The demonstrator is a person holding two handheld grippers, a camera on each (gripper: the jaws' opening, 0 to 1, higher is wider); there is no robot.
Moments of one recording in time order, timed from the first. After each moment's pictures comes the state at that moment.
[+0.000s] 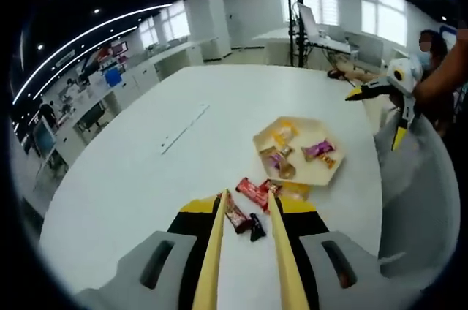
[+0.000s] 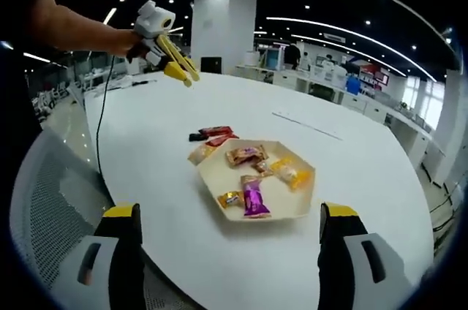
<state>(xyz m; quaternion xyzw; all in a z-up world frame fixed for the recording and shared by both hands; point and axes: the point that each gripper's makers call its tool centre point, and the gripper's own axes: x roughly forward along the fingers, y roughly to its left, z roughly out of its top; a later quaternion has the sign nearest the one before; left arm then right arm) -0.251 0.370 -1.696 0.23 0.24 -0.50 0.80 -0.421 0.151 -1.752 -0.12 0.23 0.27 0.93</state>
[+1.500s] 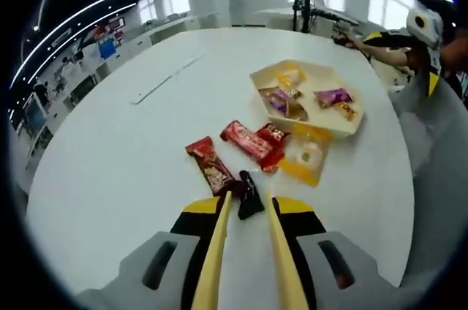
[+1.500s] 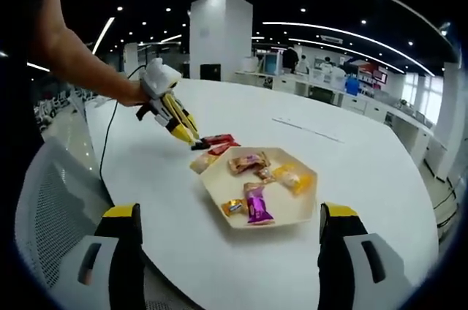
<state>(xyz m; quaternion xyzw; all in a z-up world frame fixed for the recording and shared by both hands) -0.248 0.373 -1.825 0.24 0.32 -0.50 0.77 -0.419 0.156 -1.747 -0.10 0.22 0.28 0.93</state>
